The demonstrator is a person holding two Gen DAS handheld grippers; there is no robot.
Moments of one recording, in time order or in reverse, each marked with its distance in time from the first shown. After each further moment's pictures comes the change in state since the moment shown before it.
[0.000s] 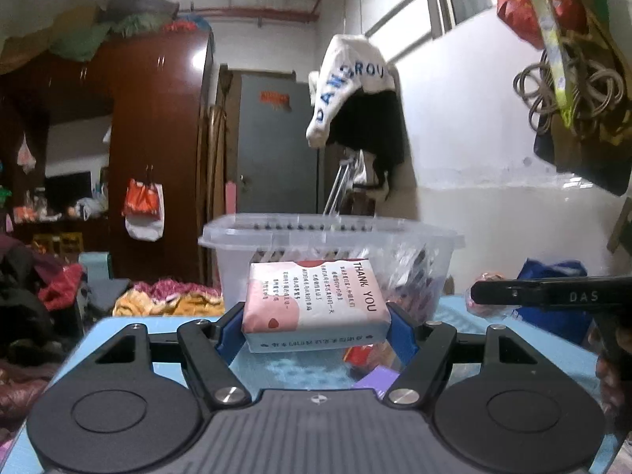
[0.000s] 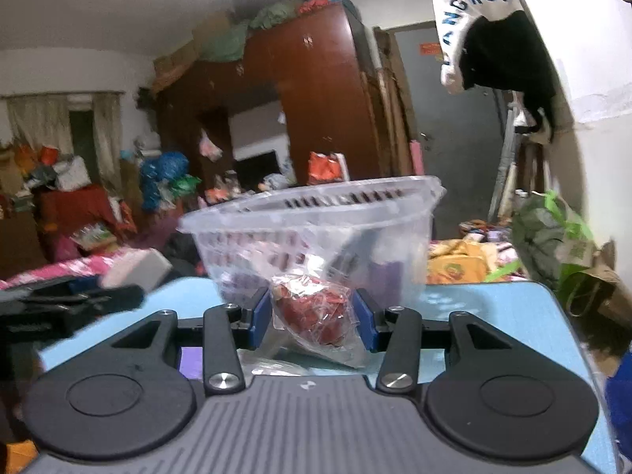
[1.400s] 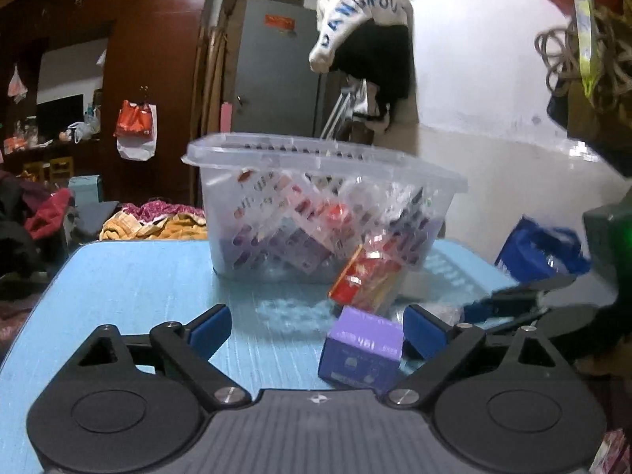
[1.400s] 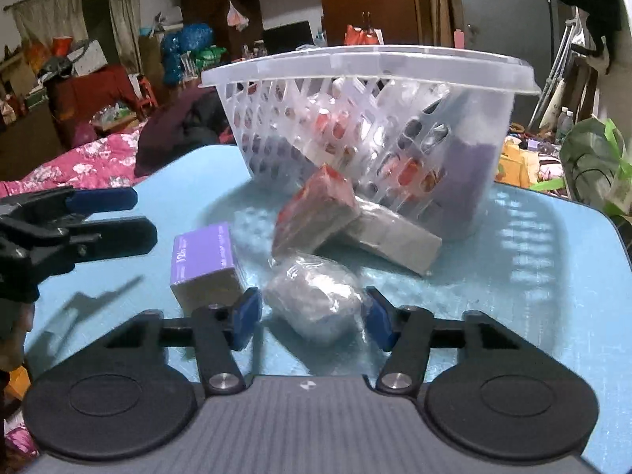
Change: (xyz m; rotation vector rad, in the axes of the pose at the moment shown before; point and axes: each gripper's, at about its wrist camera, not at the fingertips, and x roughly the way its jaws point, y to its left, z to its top) left arm 0.041 -0.004 0.002 -0.069 0.282 -0.026; right arm 0.075 0.024 -0.020 -0.072 0.427 0.062
